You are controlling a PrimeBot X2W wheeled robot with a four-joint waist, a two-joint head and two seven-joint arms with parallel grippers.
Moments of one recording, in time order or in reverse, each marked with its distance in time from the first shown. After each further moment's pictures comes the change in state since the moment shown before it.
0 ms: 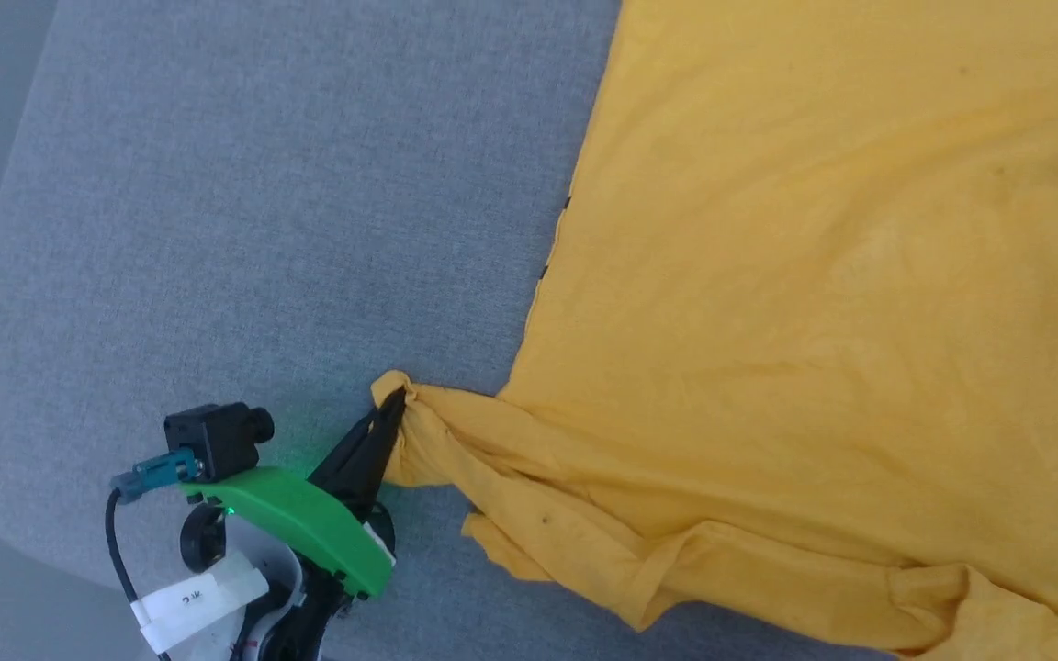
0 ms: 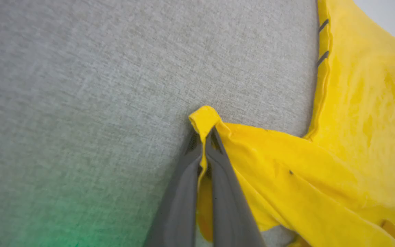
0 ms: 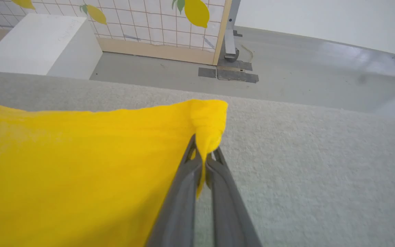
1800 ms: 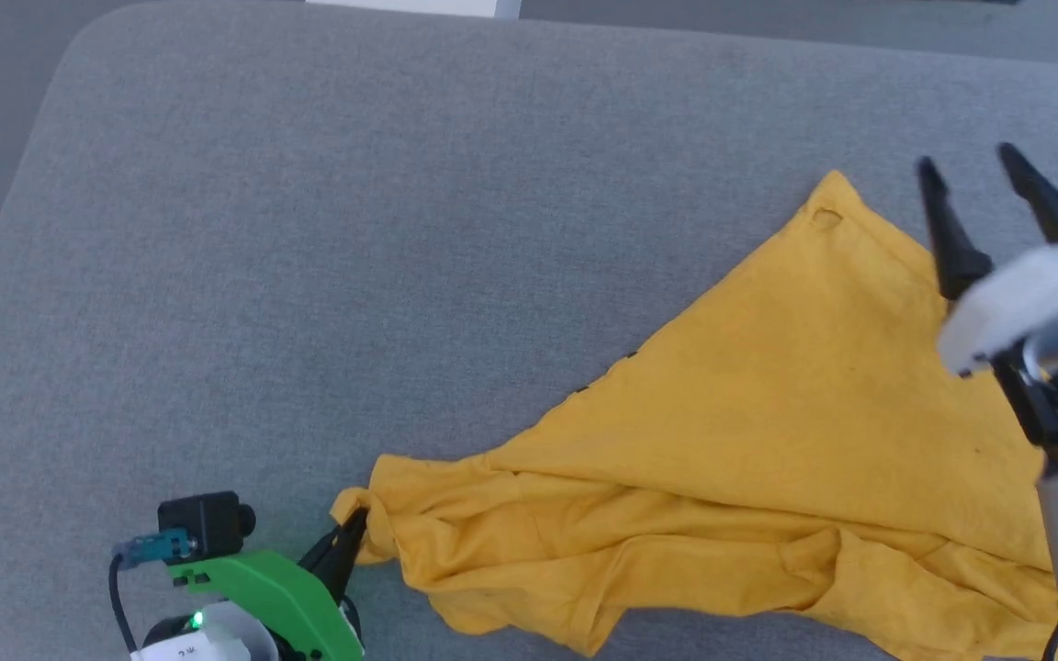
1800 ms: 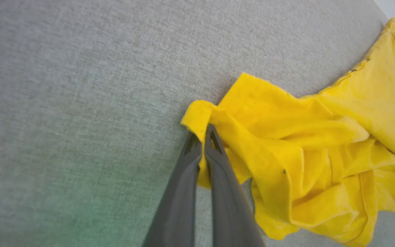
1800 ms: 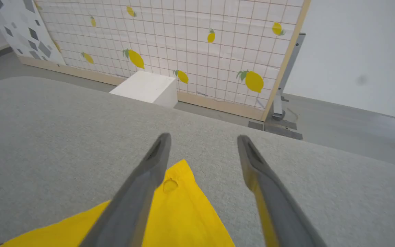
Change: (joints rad) left arm 0.151 0.081 -0.006 -0.026 -0.016 0.093 0.088; right arm 0.297 0.012 0.395 -0.046 0.286 0.000 -0.345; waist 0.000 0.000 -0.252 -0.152
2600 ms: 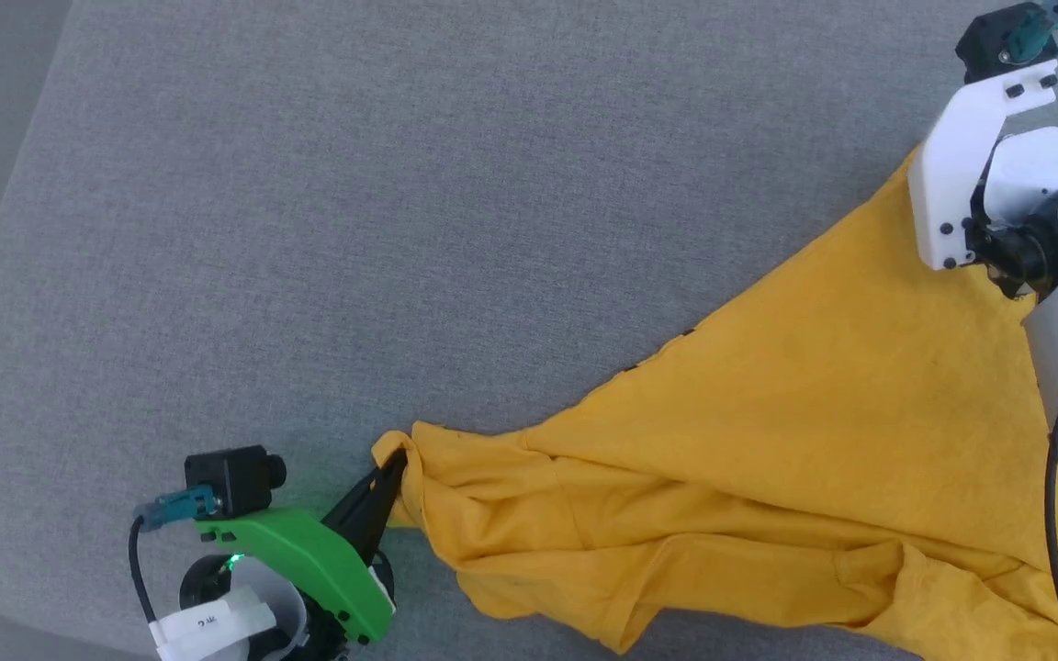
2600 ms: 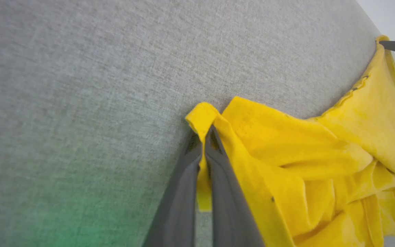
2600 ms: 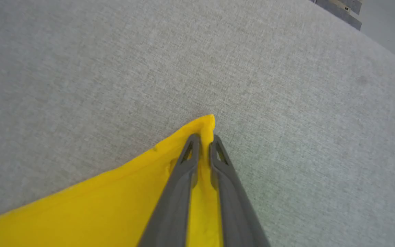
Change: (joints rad) left arm -0.094 -0.042 -0.030 0.040 0.000 -0.044 -0.044; right arm -0.419 -0.006 0.124 0.419 -0.085 0.000 0.644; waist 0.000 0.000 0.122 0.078
